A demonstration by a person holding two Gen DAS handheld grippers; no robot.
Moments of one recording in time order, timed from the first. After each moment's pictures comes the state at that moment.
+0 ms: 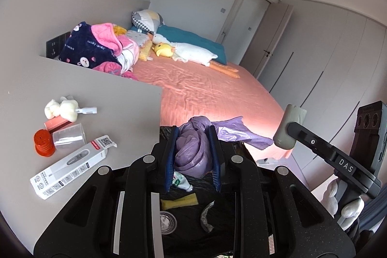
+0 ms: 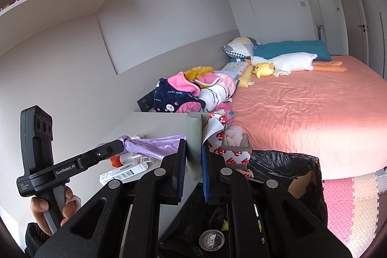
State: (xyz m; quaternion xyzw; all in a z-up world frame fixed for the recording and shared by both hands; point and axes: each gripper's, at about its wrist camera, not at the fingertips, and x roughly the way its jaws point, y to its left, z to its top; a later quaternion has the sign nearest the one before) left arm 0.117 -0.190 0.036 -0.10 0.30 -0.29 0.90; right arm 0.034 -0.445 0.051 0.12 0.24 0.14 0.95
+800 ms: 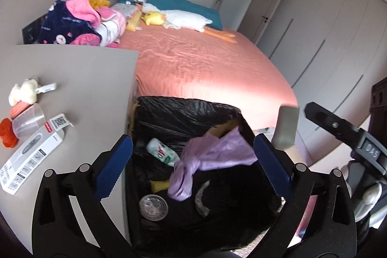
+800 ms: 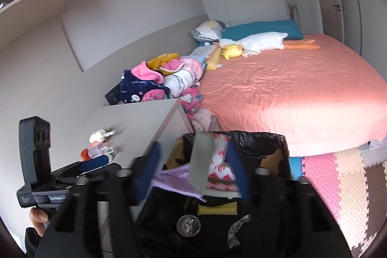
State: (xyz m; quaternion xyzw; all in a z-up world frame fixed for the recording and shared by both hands) left arm 0.140 -0.257 0.000 -0.05 0.38 -0.29 0.88; right arm 0.040 -0.502 0.030 0.15 0.30 0.03 0.94
